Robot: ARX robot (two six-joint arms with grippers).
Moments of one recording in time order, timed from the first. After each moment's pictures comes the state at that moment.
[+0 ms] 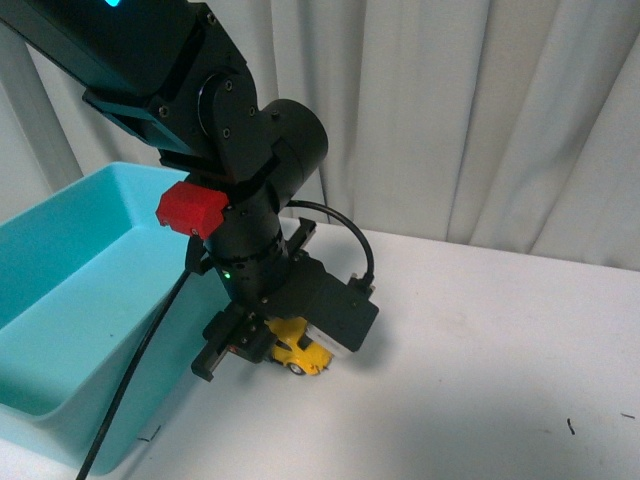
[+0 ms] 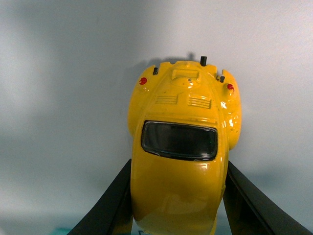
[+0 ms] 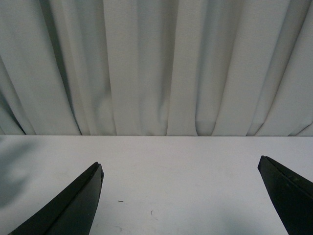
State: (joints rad) left arm -0.25 2.14 1.30 -0.47 -0.02 1.61; right arm 0.00 0.00 0.01 0.00 0.00 -0.01
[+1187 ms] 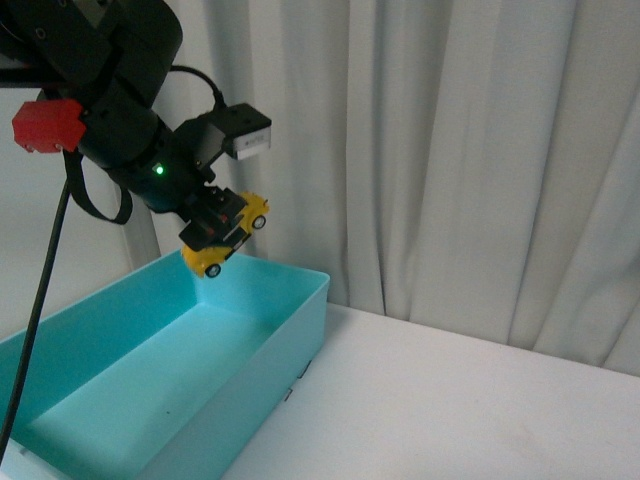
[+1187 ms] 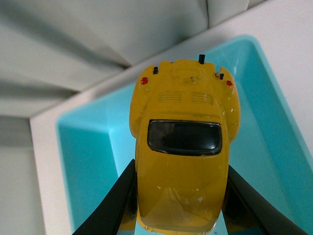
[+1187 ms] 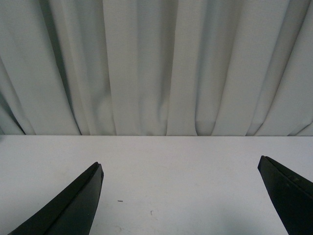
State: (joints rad) left arm 0.14 1.71 1.18 -0.27 0.03 0.58; right arm 0.00 0.00 0.01 0.00 0.00 -0.01
